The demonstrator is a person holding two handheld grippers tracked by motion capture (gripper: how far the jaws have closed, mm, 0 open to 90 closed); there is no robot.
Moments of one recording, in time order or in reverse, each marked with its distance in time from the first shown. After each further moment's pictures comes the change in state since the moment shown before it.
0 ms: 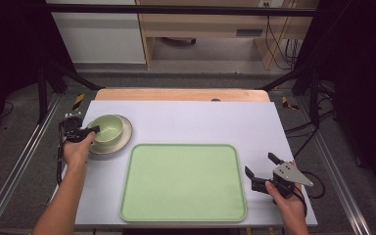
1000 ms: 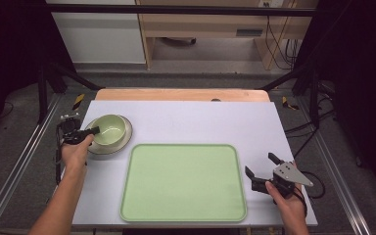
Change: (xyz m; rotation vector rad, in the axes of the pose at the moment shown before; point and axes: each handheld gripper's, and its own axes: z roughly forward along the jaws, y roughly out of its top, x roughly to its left) left arm -0.006 -0.002 -0.013 -0.016 -0.084 -0.055; right arm 0.000 0.000 0.000 0.002 -0.003 -0.004
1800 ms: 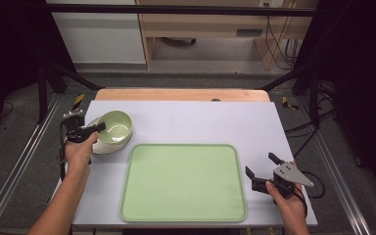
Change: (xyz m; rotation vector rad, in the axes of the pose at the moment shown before) left arm -0.027 0.006 -0.014 -0.046 -0.079 0.053; right arm 0.000 0.000 -0.001 -0.002 0.000 0.001
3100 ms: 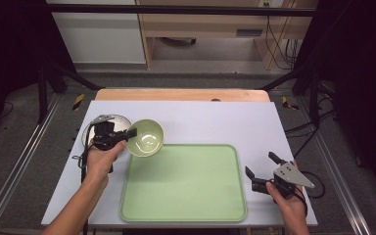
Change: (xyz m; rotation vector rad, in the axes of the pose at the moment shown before) left arm -0.096 -0.018 -0.008 0.041 -0.256 0.174; right arm 0.001 0.002 -0.002 -0.036 0.011 -0.030
